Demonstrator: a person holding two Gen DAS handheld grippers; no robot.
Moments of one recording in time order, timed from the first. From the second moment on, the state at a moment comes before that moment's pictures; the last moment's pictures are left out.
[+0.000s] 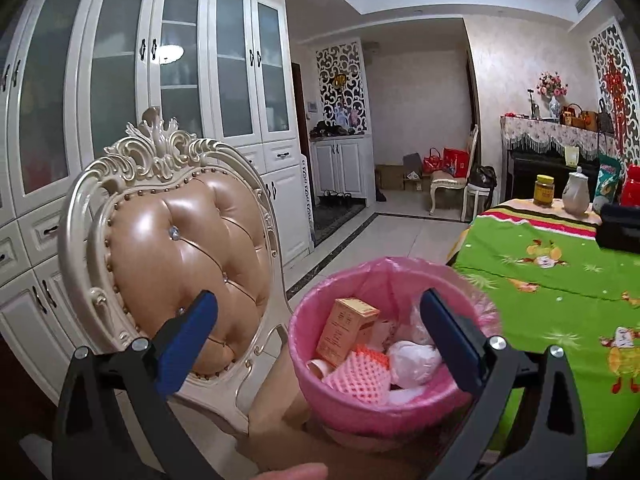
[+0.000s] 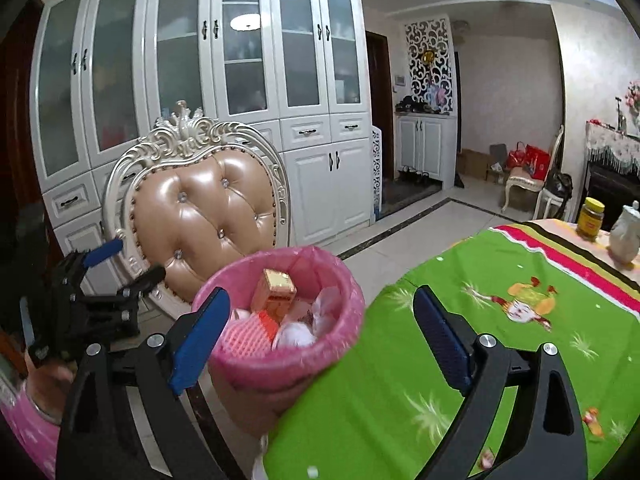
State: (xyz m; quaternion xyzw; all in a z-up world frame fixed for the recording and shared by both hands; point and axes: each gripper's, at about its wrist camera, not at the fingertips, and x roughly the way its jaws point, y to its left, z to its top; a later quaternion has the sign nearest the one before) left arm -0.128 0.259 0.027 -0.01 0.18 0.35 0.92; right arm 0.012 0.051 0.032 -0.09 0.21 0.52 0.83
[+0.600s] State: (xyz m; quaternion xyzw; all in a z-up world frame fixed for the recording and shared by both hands) left arm -0.149 0.171 0.001 -0.05 0.22 0.32 0.92; right arm 0.001 0.017 -0.018 -0.12 0.23 0.52 0.81
